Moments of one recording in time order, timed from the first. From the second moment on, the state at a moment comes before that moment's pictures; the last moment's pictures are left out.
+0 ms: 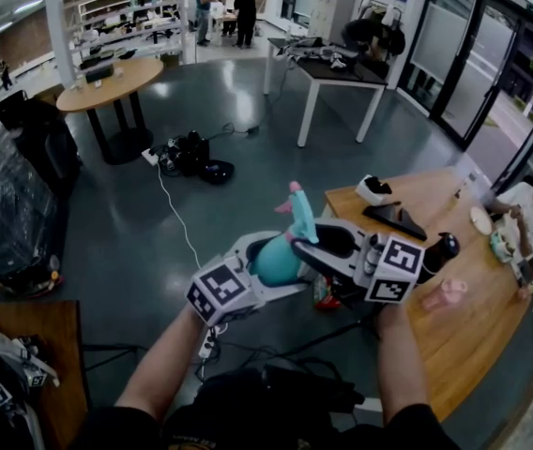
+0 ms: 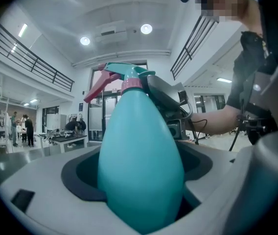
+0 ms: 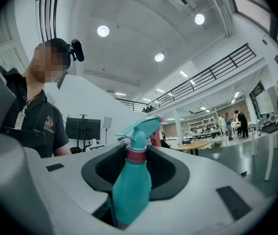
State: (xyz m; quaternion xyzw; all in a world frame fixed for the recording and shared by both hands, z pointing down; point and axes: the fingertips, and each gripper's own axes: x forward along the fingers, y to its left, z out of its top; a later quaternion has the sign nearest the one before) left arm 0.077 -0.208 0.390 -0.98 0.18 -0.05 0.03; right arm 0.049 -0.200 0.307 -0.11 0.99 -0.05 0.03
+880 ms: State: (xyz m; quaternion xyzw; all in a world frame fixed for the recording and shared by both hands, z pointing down) left arm 0.060 -0.252 0.393 -0.94 0.34 -0.05 0.04; right arm 0.044 -0.226 0.305 -0.29 0.96 -0.05 0.04
